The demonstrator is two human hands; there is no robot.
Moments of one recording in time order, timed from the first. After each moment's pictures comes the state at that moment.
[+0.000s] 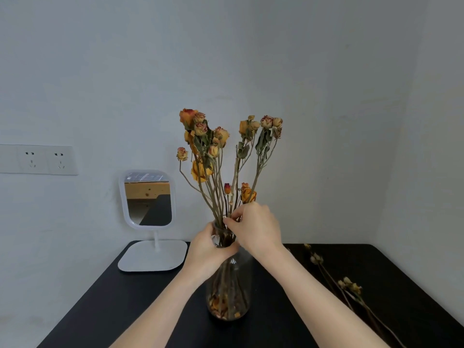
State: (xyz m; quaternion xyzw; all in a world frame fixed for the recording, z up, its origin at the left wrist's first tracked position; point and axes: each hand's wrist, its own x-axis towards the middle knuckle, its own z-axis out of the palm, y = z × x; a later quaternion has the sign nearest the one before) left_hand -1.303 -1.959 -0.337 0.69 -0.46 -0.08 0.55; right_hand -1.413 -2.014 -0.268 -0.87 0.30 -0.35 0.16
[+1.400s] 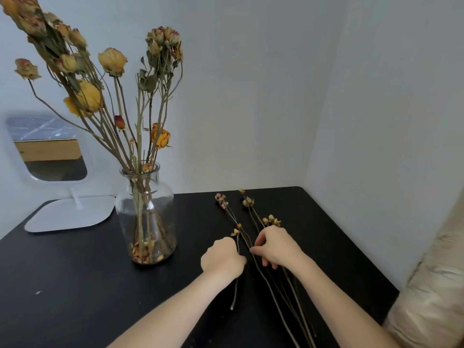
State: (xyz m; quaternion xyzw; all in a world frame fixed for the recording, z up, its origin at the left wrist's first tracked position) left_hand -1.486 -2.028 -0.409 0.87 -0.43 -0.18 0.17; right_hand -1.587 -2.100 -0.389 -0.83 0.50 -0.02 0.27
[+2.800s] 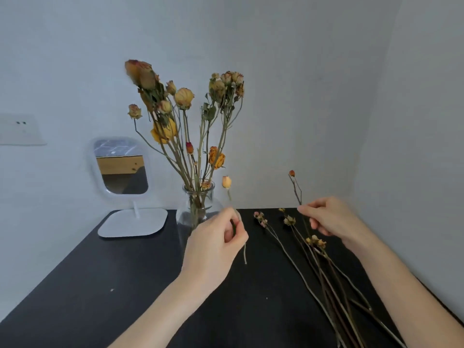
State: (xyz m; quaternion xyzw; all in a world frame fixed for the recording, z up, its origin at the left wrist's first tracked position) left_hand -1.424 -1.924 -0.331 0.67 -0.56 0.09 0.47; right_hand -1.584 -2.104 -0.307 -0.76 0.42 -0.27 0.42
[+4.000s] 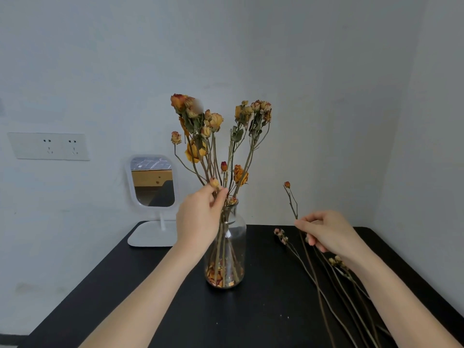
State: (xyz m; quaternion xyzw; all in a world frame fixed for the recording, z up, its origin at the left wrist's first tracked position) left_hand -1.364 -1.927 -0.281 0.71 -0.44 0.22 0.50; right_hand -1.552 -2.059 -0.284 -0.78 0.36 -0.27 0.42
